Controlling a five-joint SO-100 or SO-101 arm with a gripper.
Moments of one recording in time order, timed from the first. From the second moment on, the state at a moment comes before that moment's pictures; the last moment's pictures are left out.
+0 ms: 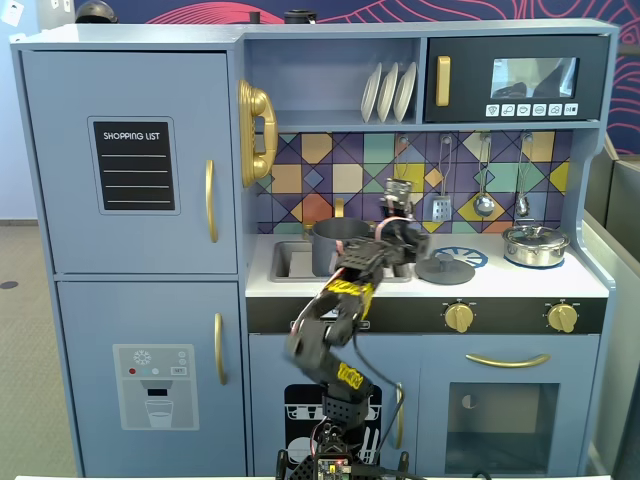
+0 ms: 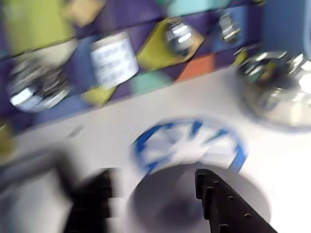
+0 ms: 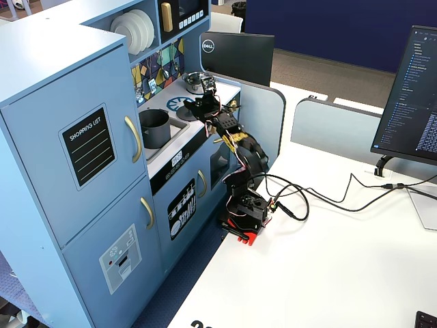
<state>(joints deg) 27.5 137.6 115.0 25.4 -89.2</state>
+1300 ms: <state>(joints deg) -3.0 182.5 170.7 78.8 -90.0</state>
